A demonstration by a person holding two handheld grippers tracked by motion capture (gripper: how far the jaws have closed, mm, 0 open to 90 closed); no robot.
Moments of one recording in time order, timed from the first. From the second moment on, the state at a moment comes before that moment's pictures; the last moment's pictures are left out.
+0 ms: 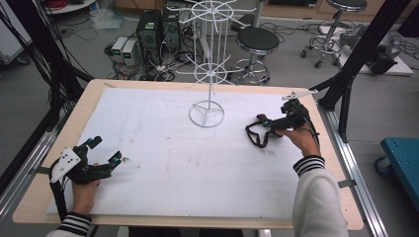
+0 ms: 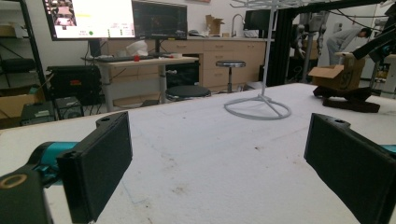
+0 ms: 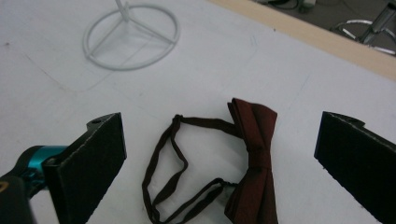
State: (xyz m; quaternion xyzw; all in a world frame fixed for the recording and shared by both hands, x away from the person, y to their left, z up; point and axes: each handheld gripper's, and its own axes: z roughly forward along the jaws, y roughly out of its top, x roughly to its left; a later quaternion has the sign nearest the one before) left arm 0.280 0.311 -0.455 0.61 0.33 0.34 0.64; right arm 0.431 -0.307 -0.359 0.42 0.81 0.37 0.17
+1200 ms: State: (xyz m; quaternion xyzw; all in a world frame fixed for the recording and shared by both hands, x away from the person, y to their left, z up) left arm 0.280 0.311 -0.455 0.61 0.33 0.34 0.64; right arm 0.468 -0.313 -0.404 0.47 0.83 0.27 0.16
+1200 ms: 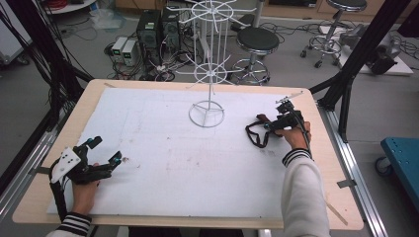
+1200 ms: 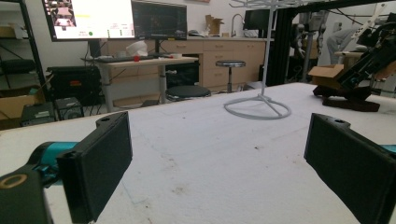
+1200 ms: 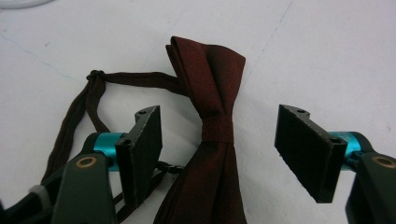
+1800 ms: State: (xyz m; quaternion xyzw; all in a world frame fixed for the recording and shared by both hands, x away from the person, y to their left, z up) left arm 0.279 0.311 -0.455 0.61 0.33 0.34 0.64; right arm 0.474 -0.306 -0.416 0.47 0.84 0.22 0.15
